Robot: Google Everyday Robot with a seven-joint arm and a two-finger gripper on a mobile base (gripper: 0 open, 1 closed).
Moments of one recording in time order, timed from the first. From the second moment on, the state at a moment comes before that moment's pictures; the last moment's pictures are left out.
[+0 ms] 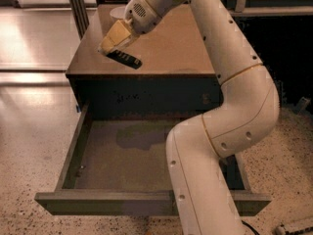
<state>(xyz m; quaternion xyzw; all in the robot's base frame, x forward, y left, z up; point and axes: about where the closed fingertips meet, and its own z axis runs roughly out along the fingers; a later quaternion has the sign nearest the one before) 0.666 0.097 0.927 -0.48 0.78 0.37 0.15</state>
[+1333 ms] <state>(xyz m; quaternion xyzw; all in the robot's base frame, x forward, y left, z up) 0.675 0.110 0.931 -0.43 0.80 0.40 0.15</state>
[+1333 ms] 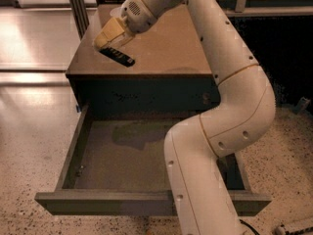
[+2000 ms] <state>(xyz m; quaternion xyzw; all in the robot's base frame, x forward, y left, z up) 0.675 0.110 0.931 -0.43 0.80 0.40 0.15</state>
